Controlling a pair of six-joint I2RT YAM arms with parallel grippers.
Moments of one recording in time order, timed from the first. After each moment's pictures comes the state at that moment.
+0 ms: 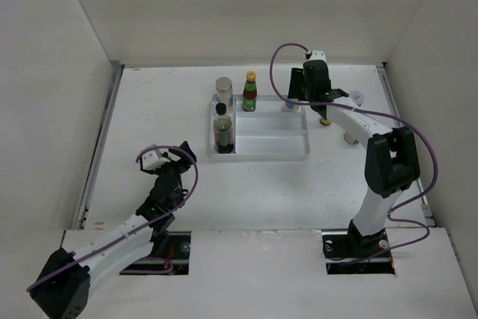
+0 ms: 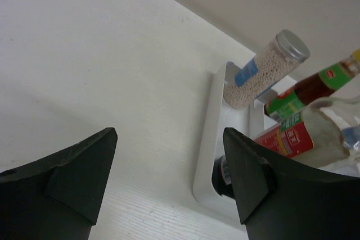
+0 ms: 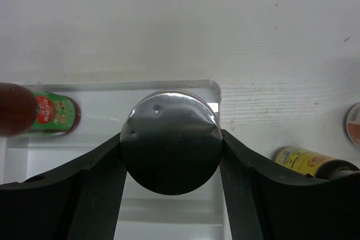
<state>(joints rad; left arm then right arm) -0.66 0.68 0.06 0.61 -0.89 -0.53 0.33 1.79 1.39 -0.13 0.24 0.27</state>
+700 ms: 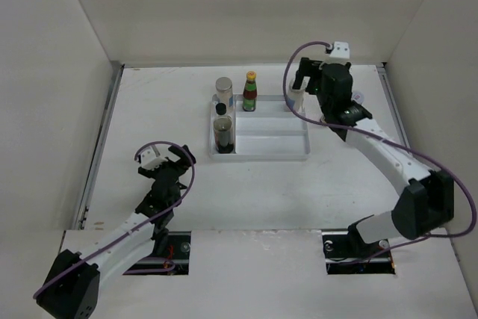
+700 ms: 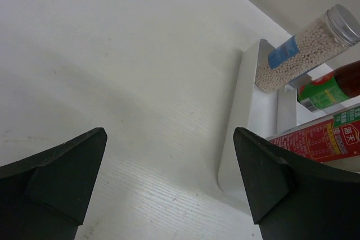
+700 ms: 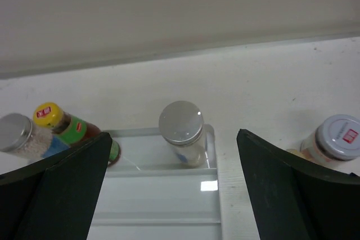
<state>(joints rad) -0.52 0.71 0.06 0.46 -0.76 -0.67 0.40 1.46 1.23 0.03 0.38 0.22</state>
